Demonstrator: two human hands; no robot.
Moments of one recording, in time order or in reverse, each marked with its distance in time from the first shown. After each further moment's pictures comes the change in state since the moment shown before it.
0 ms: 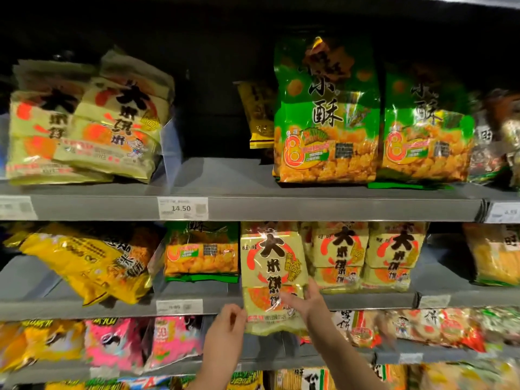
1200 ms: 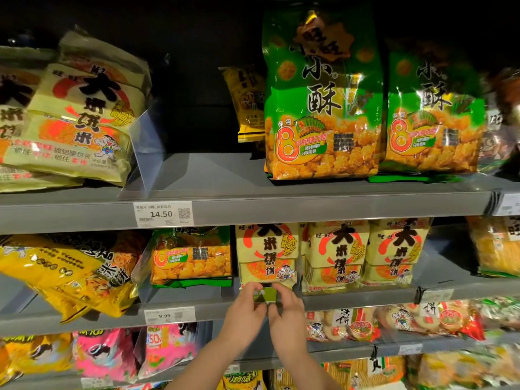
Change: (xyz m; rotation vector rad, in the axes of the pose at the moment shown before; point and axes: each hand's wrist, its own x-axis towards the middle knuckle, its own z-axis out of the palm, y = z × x) left_hand 0.056 0.023 0.034 0.185 -0.264 0.137; right_hand 0.031 0.058 0.035 -0.718 0.343 -0.150
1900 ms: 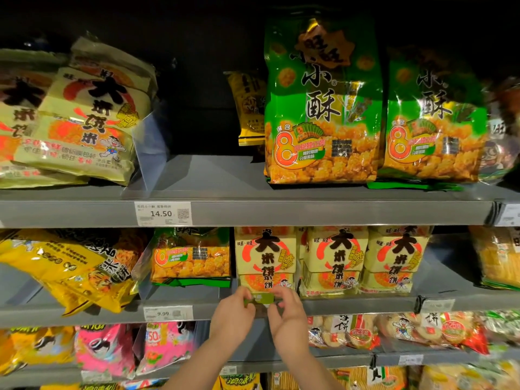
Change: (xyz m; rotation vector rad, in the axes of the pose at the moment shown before) left_hand -0.001 0.004 -0.008 0.219 0.107 -0.133; right_hand 0.003 -0.001 -0.015 0.061 -0.039 -0.061
